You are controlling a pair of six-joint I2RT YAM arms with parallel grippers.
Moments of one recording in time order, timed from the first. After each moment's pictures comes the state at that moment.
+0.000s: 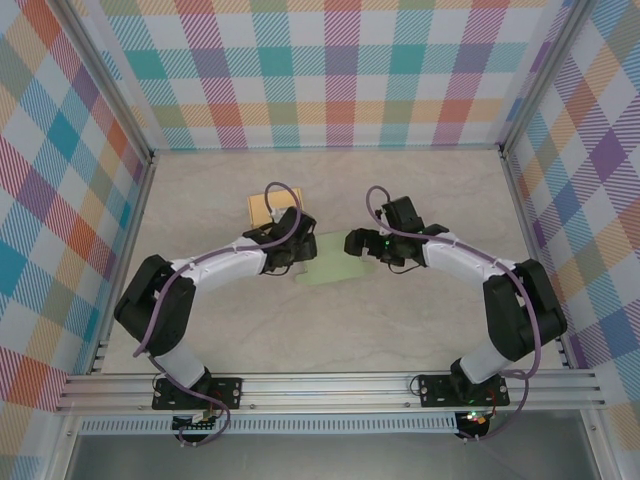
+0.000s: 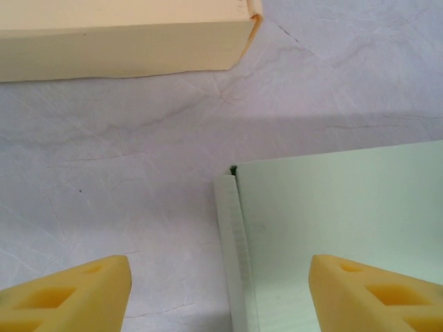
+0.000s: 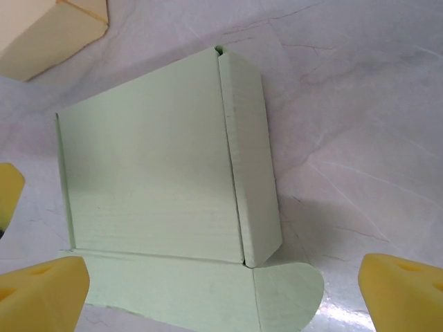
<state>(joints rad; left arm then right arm) -0.65 1.66 1.06 -0.38 -0.26 -0.71 0.46 1.56 0.94 -0.34 -0.29 0.59</state>
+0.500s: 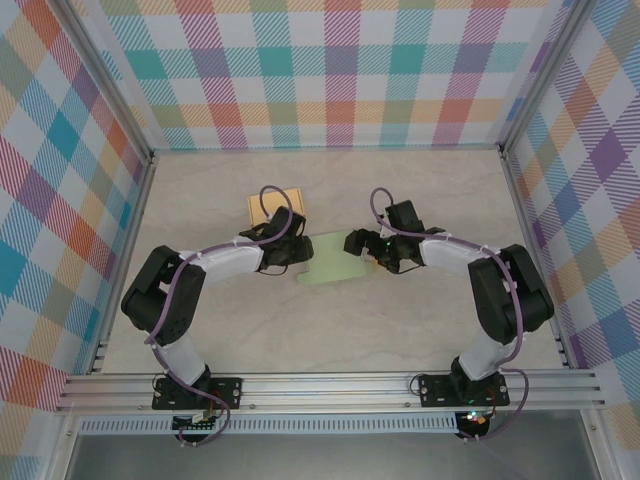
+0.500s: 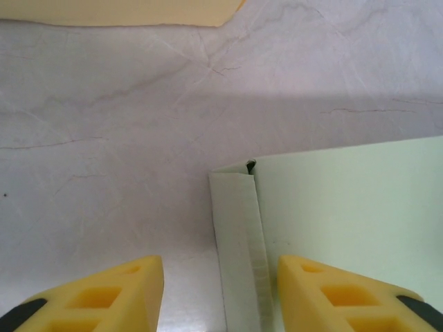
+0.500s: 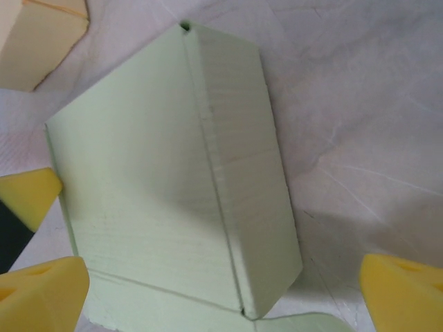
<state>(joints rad) -0.57 1.73 1.01 -0.24 -0.05 -0.72 0.41 1.68 0.91 -0.20 -0.44 0.69</state>
